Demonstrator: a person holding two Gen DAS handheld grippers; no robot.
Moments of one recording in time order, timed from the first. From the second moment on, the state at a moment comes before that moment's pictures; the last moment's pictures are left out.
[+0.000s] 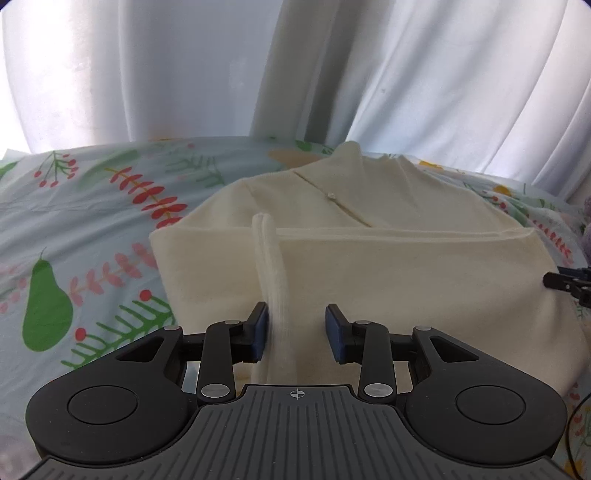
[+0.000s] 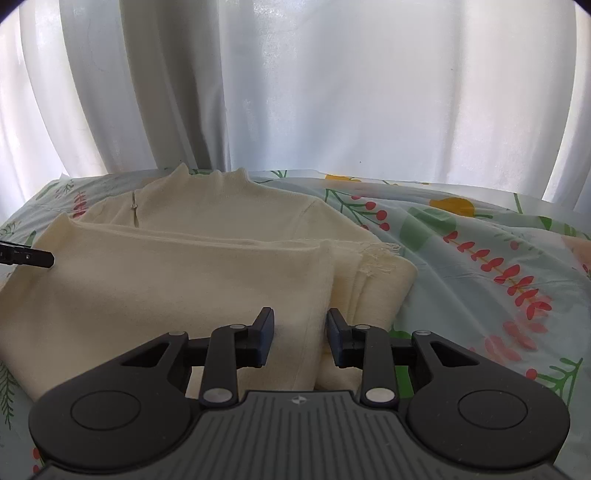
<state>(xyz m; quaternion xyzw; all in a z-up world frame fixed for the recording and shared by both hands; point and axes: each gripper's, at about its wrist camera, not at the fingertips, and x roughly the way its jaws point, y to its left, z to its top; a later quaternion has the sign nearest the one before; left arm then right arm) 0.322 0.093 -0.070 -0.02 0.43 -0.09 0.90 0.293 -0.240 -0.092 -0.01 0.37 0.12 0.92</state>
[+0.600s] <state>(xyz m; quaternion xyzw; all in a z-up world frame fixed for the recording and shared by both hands) 0.380 0.063 0.012 0.10 0.29 -0.01 0.95 0.337 -0.214 -0.032 -0.09 0.28 0.05 0.95</state>
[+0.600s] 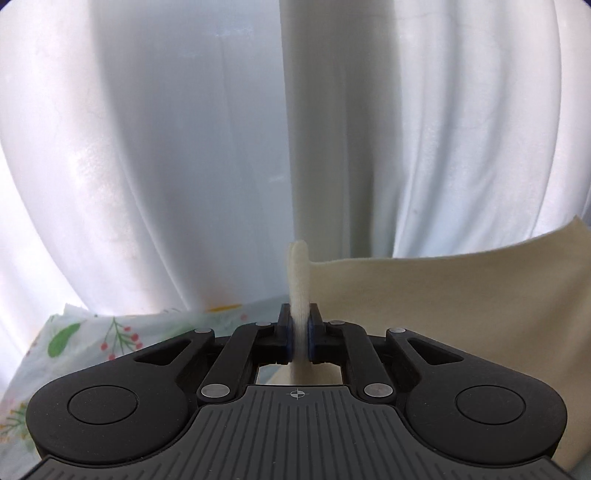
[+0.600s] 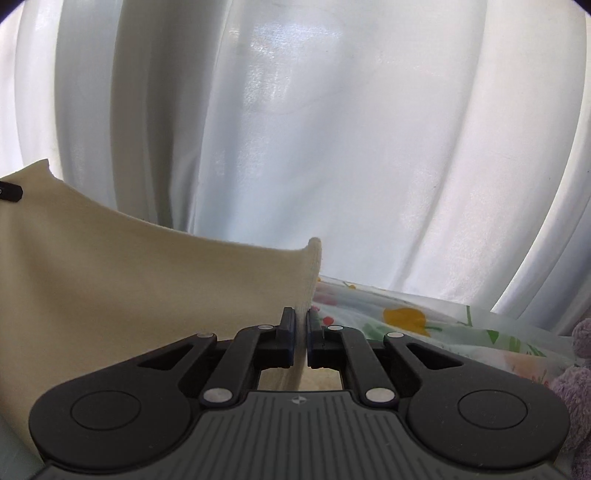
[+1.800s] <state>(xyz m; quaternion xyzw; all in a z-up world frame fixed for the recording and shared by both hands) 0.315 0.113 -0.071 -0.07 0.44 0.02 0.90 0.279 -0.254 -0.096 0.08 0.39 0.05 0.92</state>
